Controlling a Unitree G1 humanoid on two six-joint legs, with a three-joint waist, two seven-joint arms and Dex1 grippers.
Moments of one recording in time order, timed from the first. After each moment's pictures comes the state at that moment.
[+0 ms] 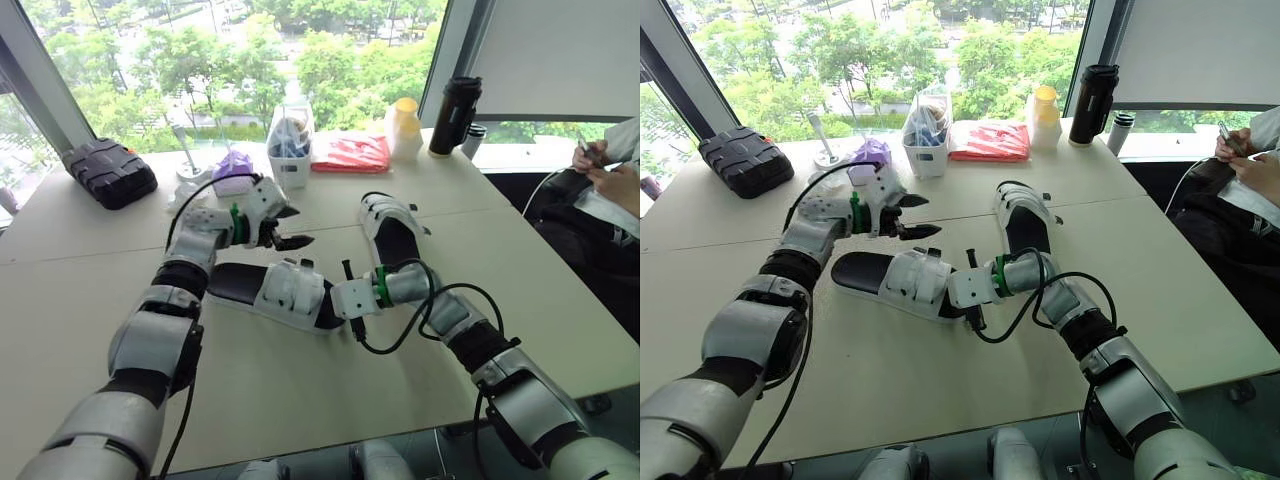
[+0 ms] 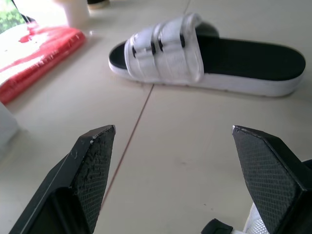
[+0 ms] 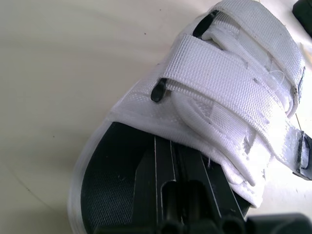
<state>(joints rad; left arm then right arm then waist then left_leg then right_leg) -1.08 0.42 -0.02 0.96 -0.05 -0.11 -1.13 -0.74 -0.42 0.46 0.47 -0.19 -0.43 1.07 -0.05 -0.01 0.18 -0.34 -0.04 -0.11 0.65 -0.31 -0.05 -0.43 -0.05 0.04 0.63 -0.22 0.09</state>
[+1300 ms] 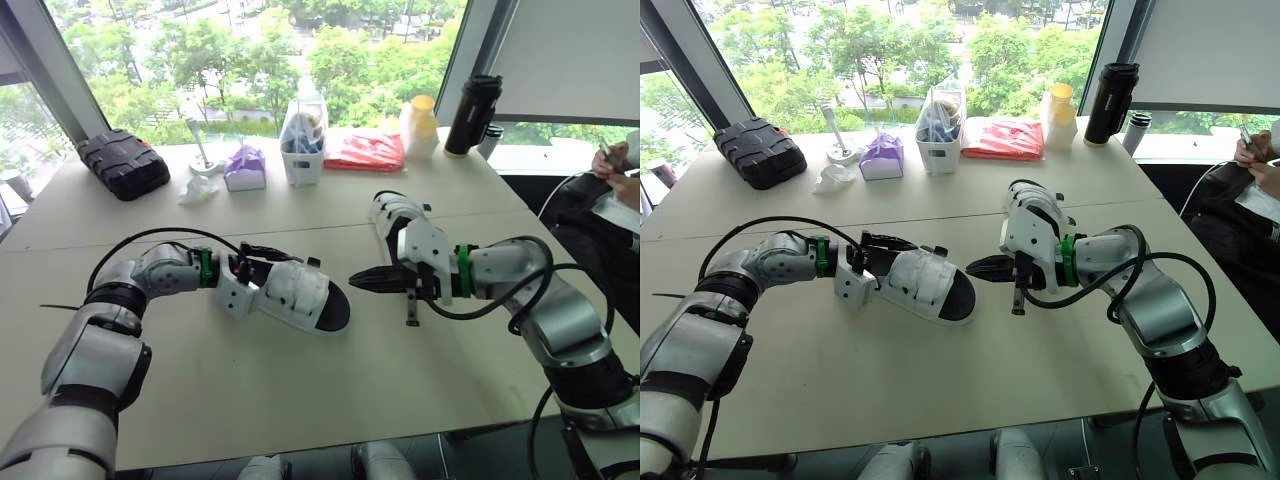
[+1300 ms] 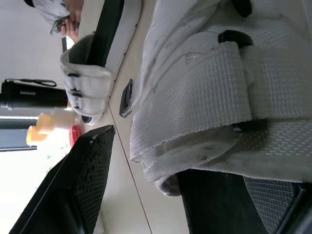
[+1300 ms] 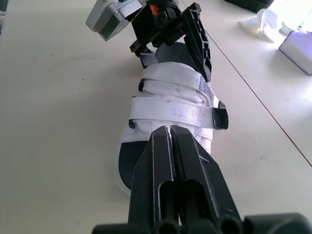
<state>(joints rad) -1.04 0.65 -0.40 1.17 0.82 -1.41 -0.32 -0.55 -0.72 0.14 -0.39 0.30 0.60 1.09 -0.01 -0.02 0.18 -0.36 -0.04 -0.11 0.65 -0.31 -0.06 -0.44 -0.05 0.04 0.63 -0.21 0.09</state>
